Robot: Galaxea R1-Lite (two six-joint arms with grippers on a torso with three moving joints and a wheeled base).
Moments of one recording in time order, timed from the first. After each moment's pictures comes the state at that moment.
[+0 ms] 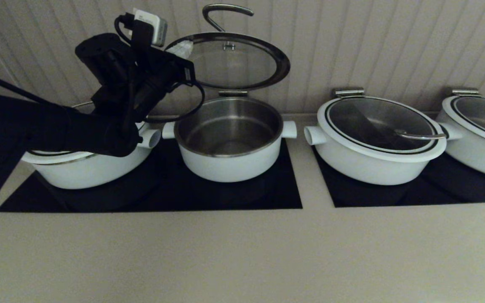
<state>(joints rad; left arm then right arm) -0.28 2.07 -1.53 -1.02 -0.11 0.22 0.00 0.00 0.00 0.01 0.05 -0.10</state>
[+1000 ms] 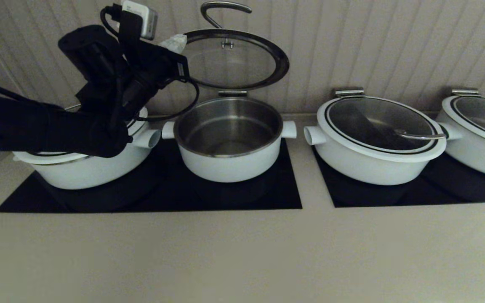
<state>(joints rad) -0.27 1.99 -1.46 -1.03 -0.10 0.22 0.00 0.00 0.00 0.01 0.05 -0.10</state>
